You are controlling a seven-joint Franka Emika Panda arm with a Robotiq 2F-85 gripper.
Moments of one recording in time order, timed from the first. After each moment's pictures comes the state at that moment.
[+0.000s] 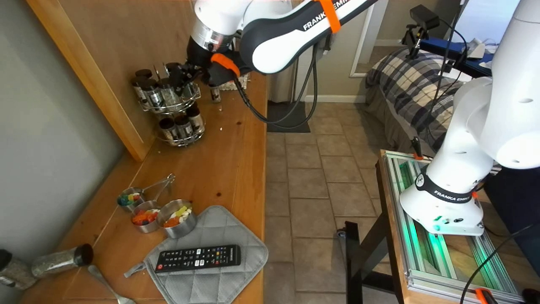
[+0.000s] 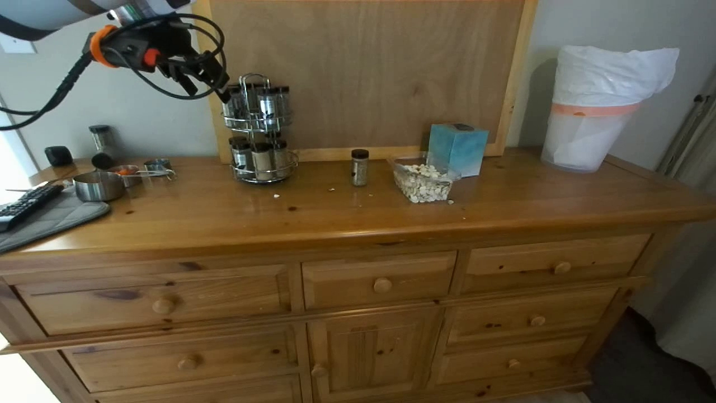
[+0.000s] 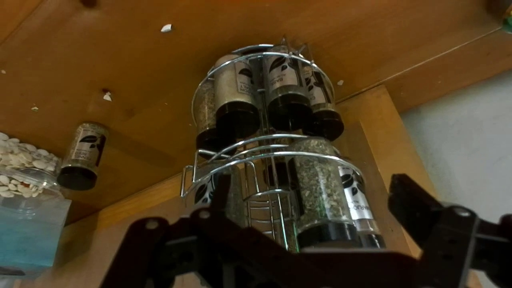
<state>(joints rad) 0.03 0.19 0.01 -1.93 -0.40 2.67 0.71</state>
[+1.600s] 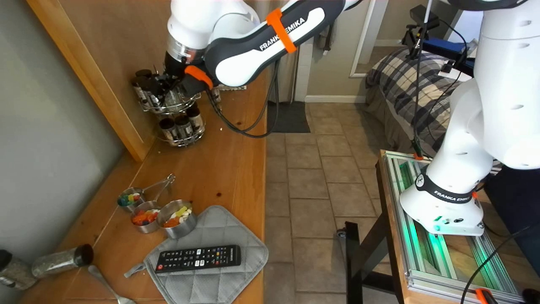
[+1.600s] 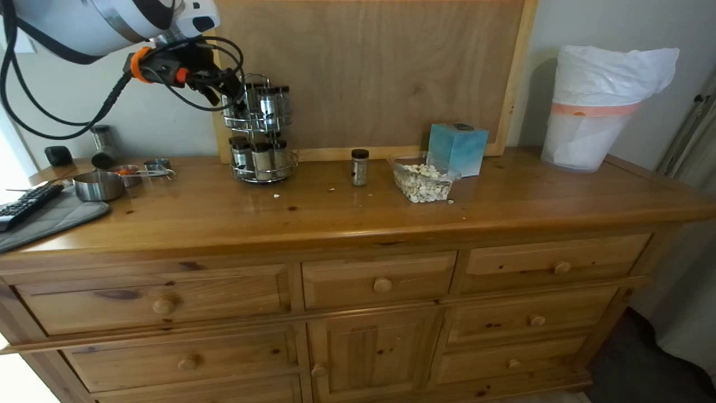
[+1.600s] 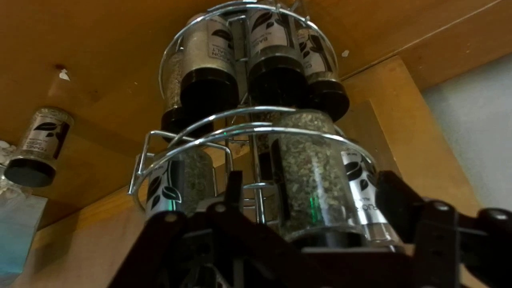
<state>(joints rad) 0.13 0.41 -0.10 -1.68 -0.35 2.66 0.70</state>
